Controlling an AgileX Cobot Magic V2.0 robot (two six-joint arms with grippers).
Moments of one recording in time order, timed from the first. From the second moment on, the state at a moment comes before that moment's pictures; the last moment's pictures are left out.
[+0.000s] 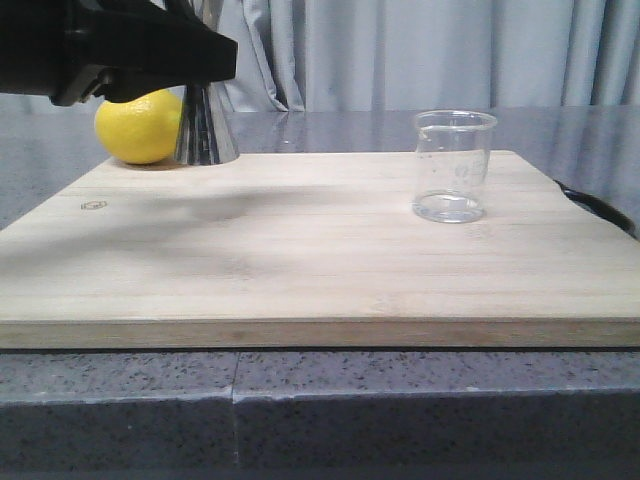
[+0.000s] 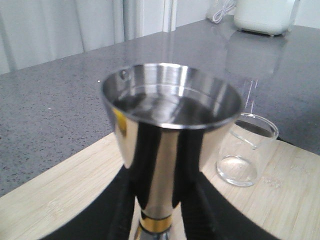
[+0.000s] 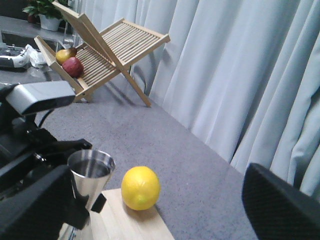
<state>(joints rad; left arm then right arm) -0.39 1.44 -0.64 0.91 -0.80 -0.71 0.11 1.20 -0.85 -1.30 -1.00 0.86</state>
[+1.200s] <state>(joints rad) -0.39 1.65 -0.64 0.91 -0.96 -0.61 0.11 1.04 -0.85 -1.30 -0.97 0.87</state>
